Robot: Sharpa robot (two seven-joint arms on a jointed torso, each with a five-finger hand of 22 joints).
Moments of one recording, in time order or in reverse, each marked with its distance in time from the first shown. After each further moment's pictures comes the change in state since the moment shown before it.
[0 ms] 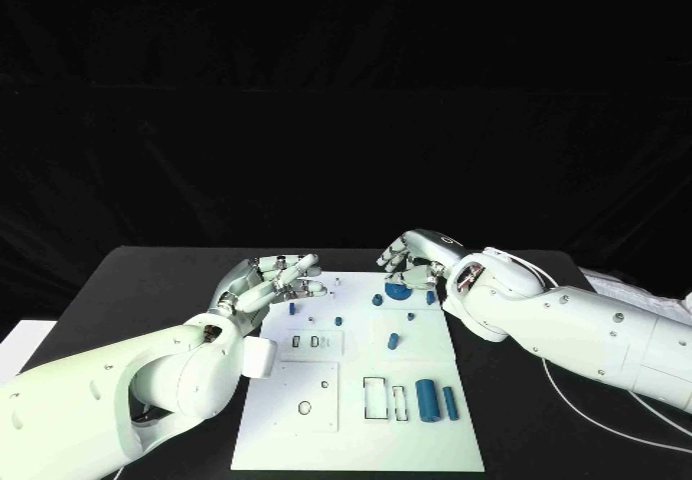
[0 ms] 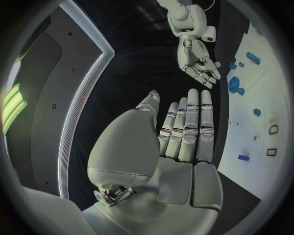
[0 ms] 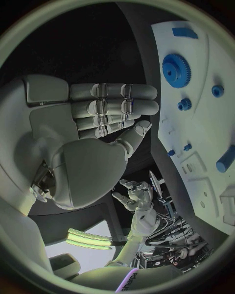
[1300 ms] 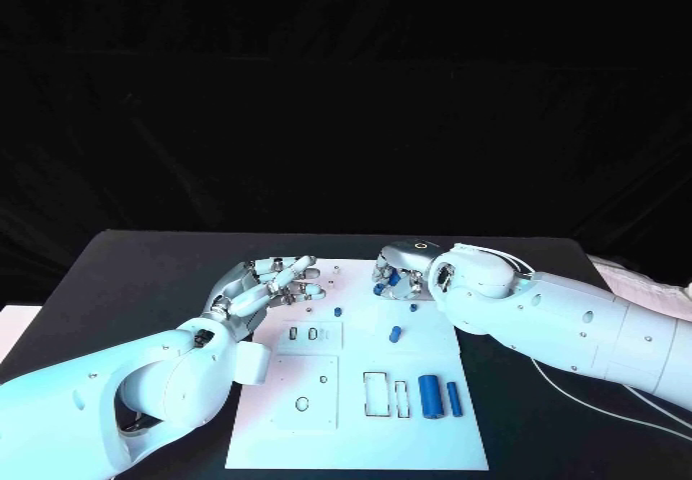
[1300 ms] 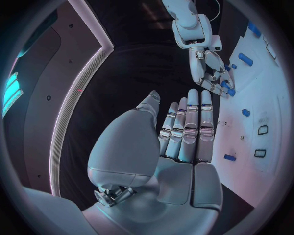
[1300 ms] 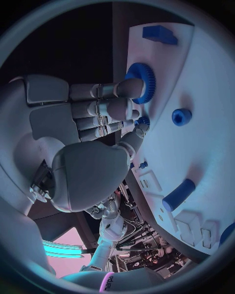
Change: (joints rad) left arm 0.000 -0.005 0.005 0.020 0.009 0.035 -0.011; left_hand 0.000 0.000 0.000 -0.005 0.000 0.000 0.000 -0.005 -0.001 0.000 0.000 -0.011 -0.002 0.000 0.000 -0.005 0.007 0.000 0.000 0.000 0.000 -0.001; right arm 0.018 0.041 -0.001 -0.016 -0.214 0.237 -0.111; right_hand -0.010 -0.046 0.098 0.098 -0.007 0.000 -0.015 0.000 0.001 -0.035 0.000 0.000 0.000 0.000 0.000 0.550 0.461 0.000 0.028 0.007 0.323 0.295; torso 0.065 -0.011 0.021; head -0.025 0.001
